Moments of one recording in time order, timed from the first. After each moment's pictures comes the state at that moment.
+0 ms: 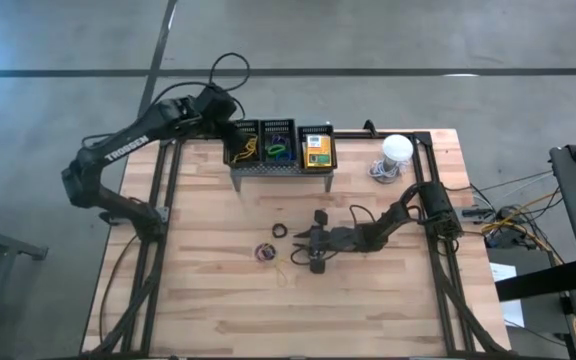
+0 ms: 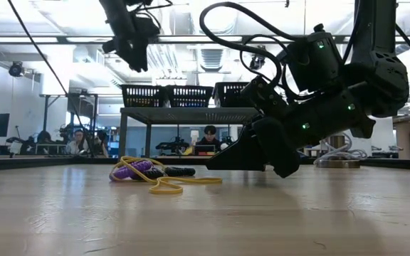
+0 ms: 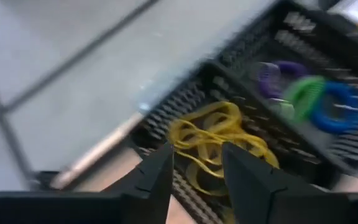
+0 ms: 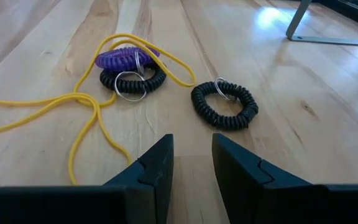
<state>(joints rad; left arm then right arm) 0.58 1.42 1.47 -0.99 -0.29 -0.16 0.18 2.09 0.66 1.04 0.30 0.05</state>
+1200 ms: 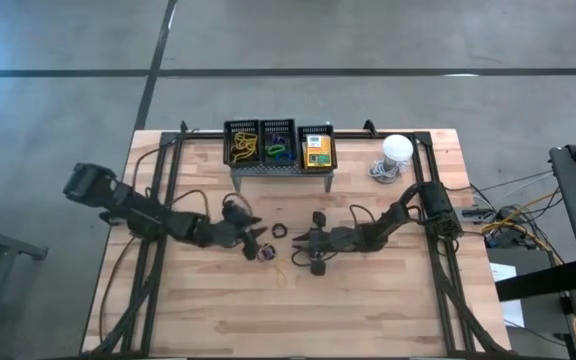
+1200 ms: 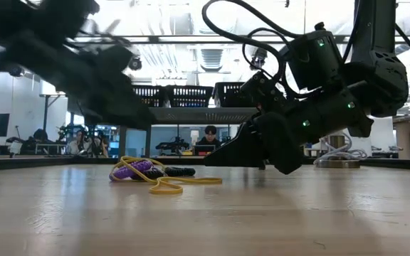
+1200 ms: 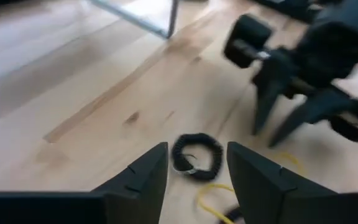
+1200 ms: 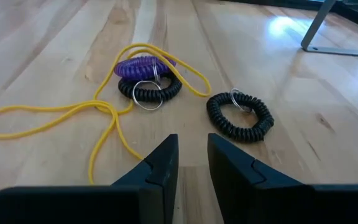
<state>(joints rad) -0.26 1.45 0.44 0.38 -0.56 -0.60 0.18 2.09 0.66 1.06 0.25 0.03</state>
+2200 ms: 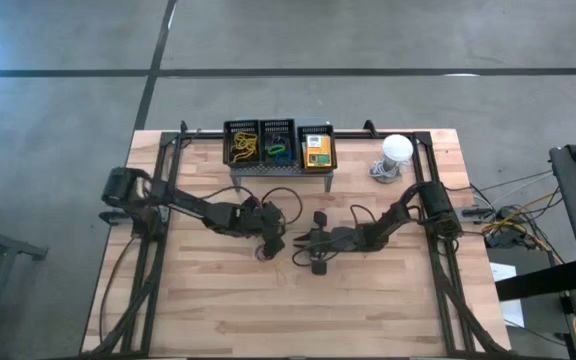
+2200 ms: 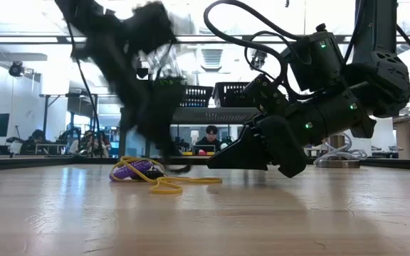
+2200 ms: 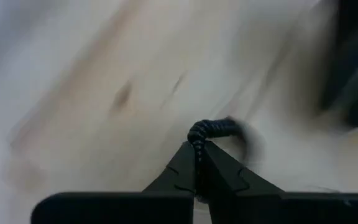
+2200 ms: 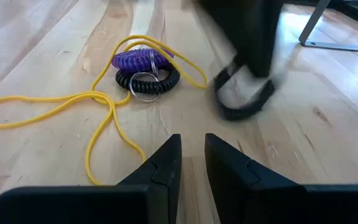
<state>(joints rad) -0.09 1.76 0.87 -0.14 -0.34 -0.53 0.18 2.08 0.65 1.06 0.26 0.02</state>
